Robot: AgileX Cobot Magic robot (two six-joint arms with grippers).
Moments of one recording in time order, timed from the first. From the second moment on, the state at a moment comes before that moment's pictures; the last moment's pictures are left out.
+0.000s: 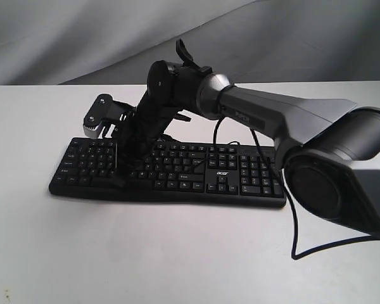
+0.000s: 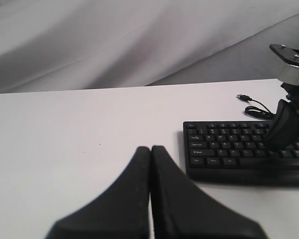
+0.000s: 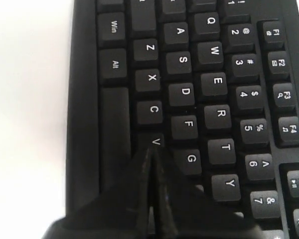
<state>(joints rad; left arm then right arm) 0.10 0.00 0.00 0.12 0.27 -0.07 0.68 2.52 -2.17 0.44 0.95 -0.92</state>
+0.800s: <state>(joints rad) 0.10 0.00 0.00 0.12 0.27 -0.07 0.66 2.48 -2.17 0.33 0.96 -0.87</state>
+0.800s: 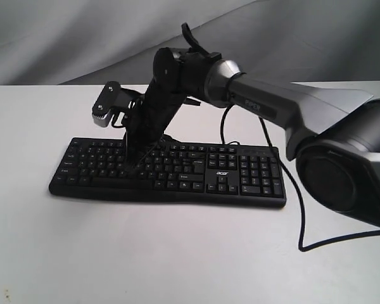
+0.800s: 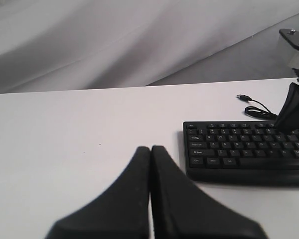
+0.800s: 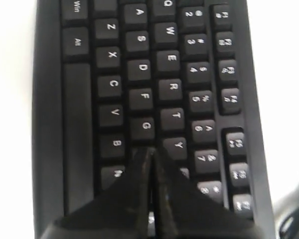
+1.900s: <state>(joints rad) 0.10 0.00 0.00 0.12 0.27 -0.07 0.59 2.47 -2.11 0.29 0.98 -0.81</state>
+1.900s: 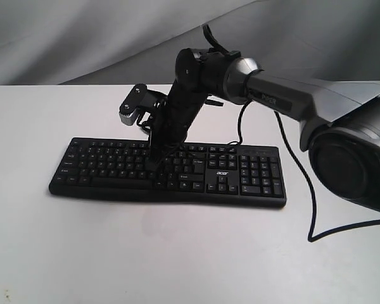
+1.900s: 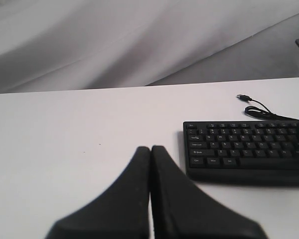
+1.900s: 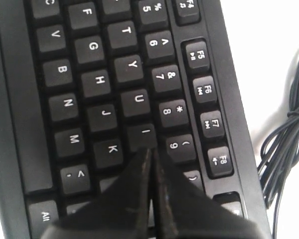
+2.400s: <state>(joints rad) 0.10 0.00 0.00 0.12 0.27 -0.07 0.59 2.49 -2.11 0.31 0.96 -0.83</state>
